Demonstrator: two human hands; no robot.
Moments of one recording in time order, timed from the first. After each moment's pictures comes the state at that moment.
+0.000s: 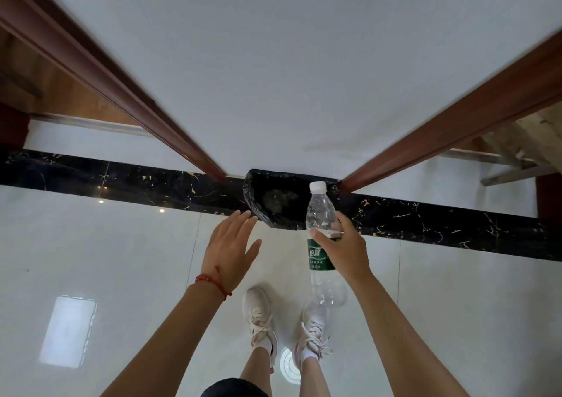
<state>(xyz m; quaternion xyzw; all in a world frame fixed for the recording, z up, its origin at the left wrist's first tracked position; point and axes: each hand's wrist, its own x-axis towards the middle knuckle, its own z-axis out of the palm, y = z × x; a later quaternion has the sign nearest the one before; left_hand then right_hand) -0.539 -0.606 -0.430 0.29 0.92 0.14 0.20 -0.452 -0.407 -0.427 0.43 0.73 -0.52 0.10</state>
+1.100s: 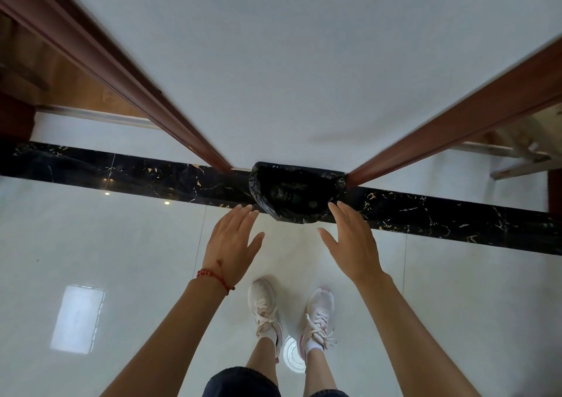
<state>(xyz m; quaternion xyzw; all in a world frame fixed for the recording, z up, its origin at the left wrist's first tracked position) -0.541 -0.613 -0.425 0.28 0.93 0.14 0.20 -0.450 -0.409 -0.434 0.23 0.93 -0.25 0.14</state>
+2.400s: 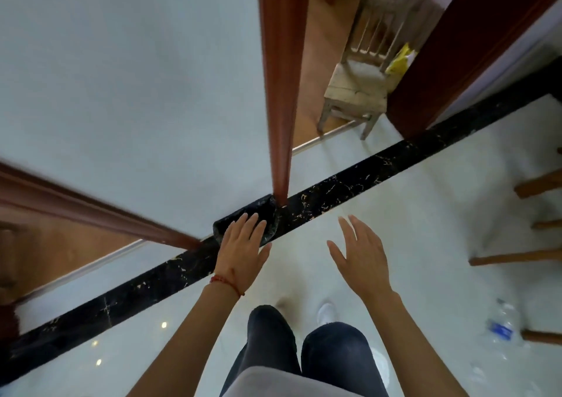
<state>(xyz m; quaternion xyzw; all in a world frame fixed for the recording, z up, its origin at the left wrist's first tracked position) -0.496 -0.567 -0.199 0.59 0.79 0.04 0.13 -0.290 -0.471 -0.194 0.51 0.85 -0.13 -0.01</state>
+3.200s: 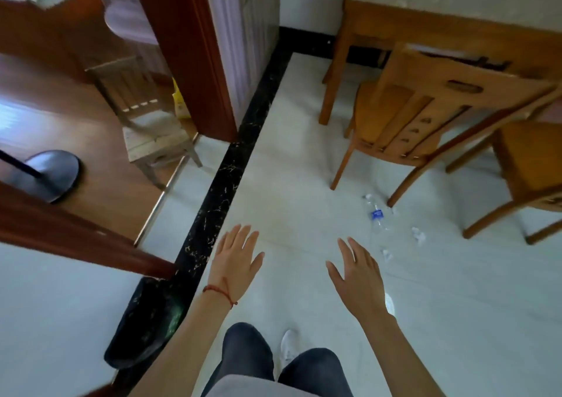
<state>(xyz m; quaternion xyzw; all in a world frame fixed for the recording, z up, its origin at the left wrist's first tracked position) -0.217 -0.473 -0.162 0.85 0.51 0.00 0.13 0.000 -0.578 -0.158 0.82 0.54 -0.17 -0.09</state>
